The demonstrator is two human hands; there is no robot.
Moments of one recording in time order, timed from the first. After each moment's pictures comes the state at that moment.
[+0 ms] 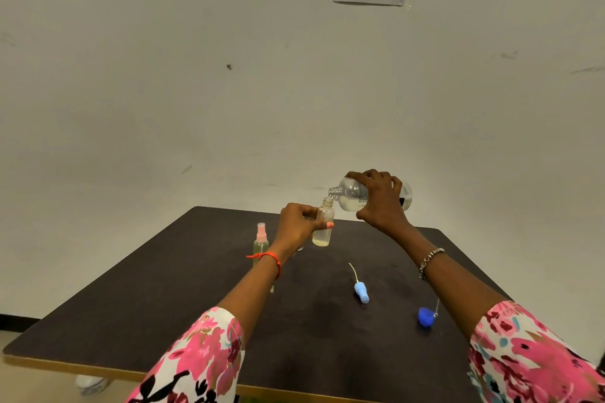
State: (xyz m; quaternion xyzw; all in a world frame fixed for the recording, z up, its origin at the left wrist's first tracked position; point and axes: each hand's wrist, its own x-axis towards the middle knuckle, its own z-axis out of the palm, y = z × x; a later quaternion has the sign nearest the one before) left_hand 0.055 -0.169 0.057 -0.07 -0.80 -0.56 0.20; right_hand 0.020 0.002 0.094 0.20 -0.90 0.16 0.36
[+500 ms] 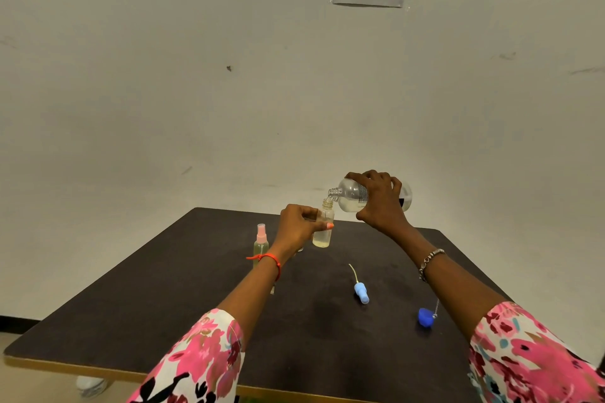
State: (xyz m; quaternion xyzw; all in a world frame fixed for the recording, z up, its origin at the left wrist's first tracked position) left_hand 0.055 -0.170 0.056 -0.07 -0.79 -0.57 0.19; right_hand 0.021 0.001 0.095 0.20 -0.90 0.16 0.36
